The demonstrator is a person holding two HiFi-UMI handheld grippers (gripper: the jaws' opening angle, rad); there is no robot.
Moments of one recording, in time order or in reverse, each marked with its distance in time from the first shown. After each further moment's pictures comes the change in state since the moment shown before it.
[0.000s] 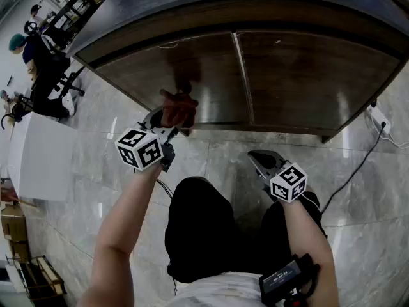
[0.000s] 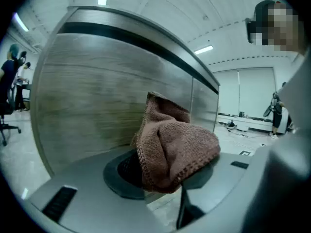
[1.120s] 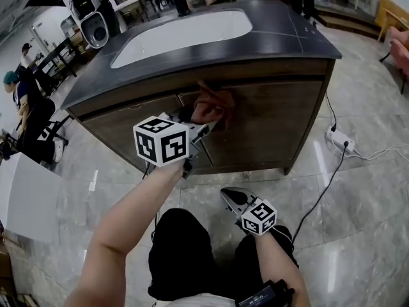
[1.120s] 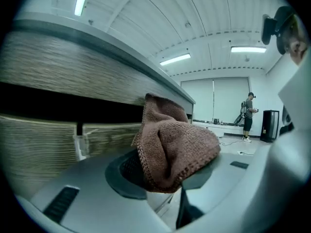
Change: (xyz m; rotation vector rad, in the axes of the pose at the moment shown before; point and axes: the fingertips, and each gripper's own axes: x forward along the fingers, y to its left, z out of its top) left arm 0.115 -0.216 0.166 0.065 -0.065 -0.291; right arm -0.069 0.011 0.040 -0.054 -0.148 -0.063
